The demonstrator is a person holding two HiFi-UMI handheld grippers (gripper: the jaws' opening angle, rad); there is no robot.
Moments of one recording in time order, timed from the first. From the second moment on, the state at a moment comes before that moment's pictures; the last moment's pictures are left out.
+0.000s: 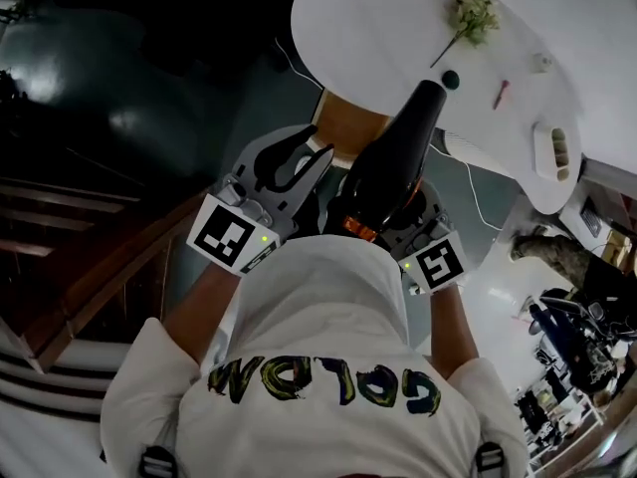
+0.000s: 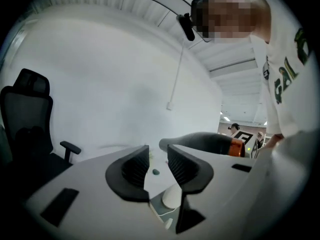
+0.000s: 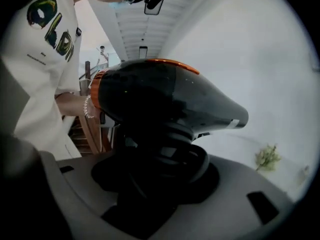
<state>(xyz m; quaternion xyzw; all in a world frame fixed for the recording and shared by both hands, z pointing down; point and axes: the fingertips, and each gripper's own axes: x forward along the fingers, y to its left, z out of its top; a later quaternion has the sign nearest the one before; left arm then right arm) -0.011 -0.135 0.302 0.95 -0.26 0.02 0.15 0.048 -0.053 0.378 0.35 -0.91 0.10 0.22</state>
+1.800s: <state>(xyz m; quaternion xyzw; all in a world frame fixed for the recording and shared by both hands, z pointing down) -0.001 -0.134 0.586 0.92 -0.18 0.20 0.28 0.024 -0.042 0.677 0.04 -0.82 0.31 0.48</state>
